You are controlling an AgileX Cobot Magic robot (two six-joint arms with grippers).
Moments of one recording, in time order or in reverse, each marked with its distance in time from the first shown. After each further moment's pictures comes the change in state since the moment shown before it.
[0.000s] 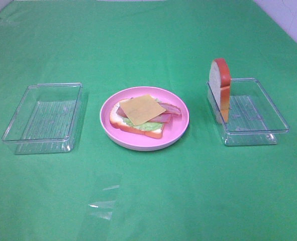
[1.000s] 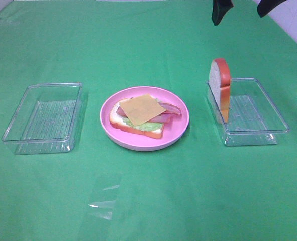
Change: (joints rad) left arm 0.000 0.000 0.000 0.000 0.000 0.000; right arm -0.259 0.144 0.000 0.050 0.062 0.104
